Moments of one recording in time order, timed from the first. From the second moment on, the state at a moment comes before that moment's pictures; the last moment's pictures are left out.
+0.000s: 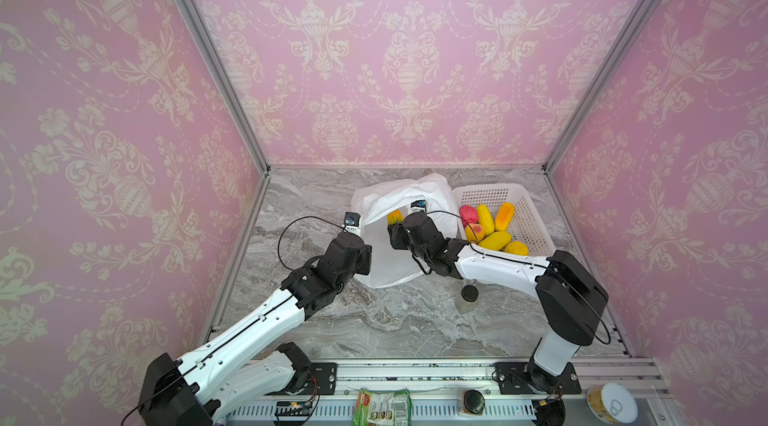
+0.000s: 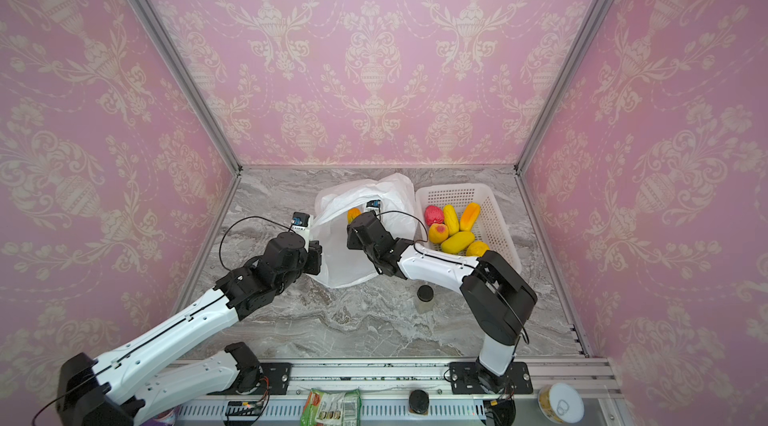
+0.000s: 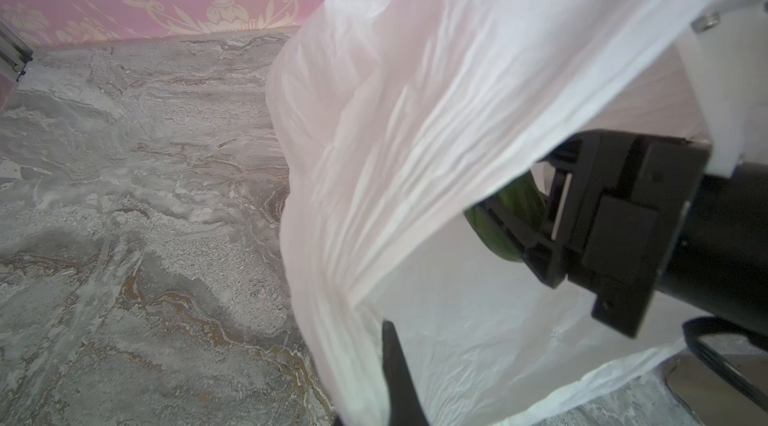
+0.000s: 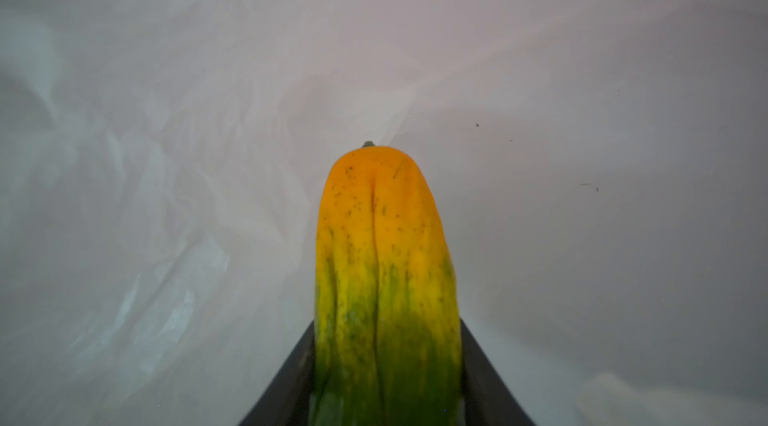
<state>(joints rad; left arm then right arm) -0.69 1.00 0.76 -0.39 -0.35 -0.35 0.86 1.74 1.13 0.08 0.26 0.71</state>
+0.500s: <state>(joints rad) -0.41 1.12 0.91 -0.44 -0.37 -0.35 1.02 1.72 1.04 0.29 0.09 0.48</state>
